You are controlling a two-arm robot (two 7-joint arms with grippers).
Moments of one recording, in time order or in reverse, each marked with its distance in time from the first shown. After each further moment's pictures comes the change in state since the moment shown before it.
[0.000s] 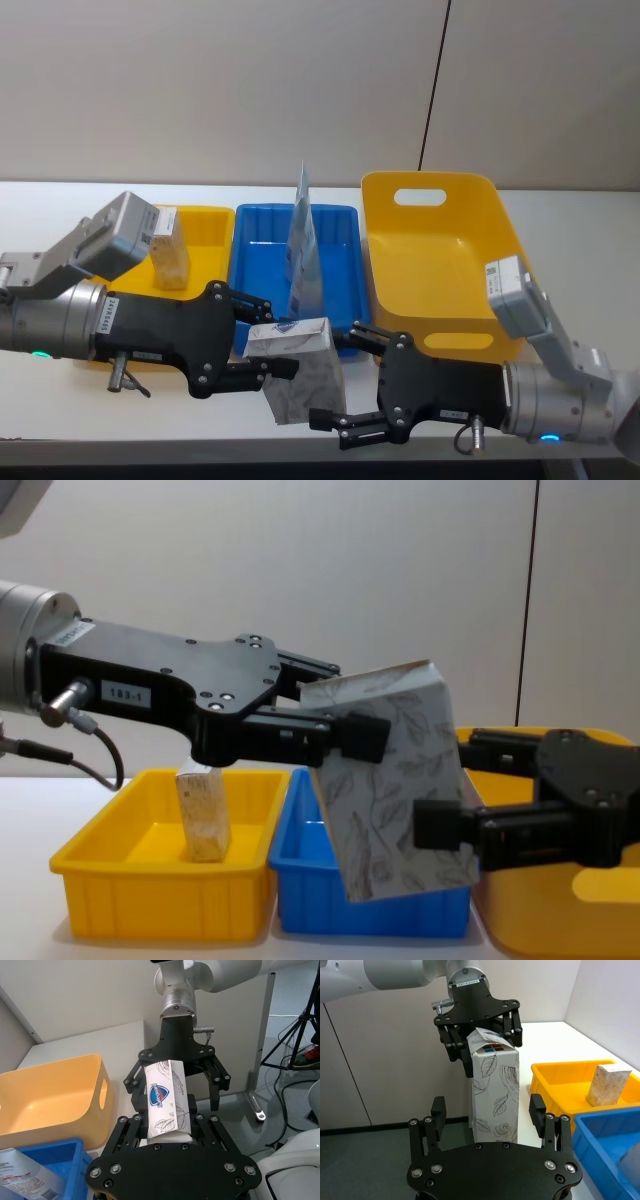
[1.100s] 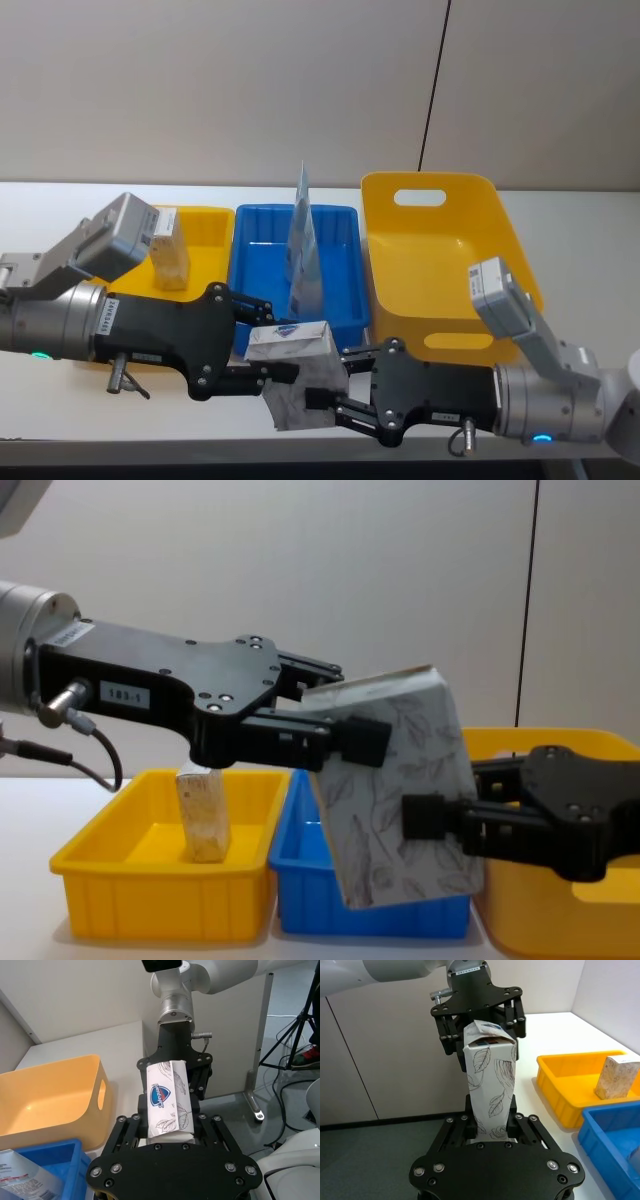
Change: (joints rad) left arm 0.000 0.000 0.000 0.000 0.000 0.000 -0.002; right arm 0.028 0.002 -0.037 0.018 -0.002 0.034 0.002
